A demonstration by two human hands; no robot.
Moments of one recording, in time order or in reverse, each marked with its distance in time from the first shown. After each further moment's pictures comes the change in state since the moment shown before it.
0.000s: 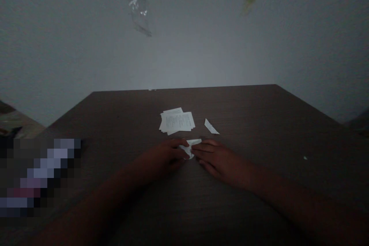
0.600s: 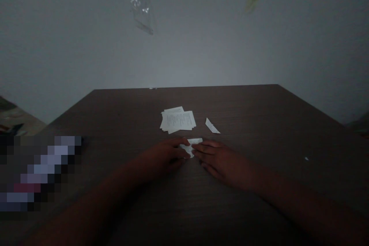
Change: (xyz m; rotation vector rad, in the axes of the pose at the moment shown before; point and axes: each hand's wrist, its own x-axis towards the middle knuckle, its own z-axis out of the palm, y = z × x) left_hand -0.001 -0.004 0.000 -0.018 -0.002 0.037; right_hand -0.006 0.003 0.000 -0.107 -0.027 -0.062
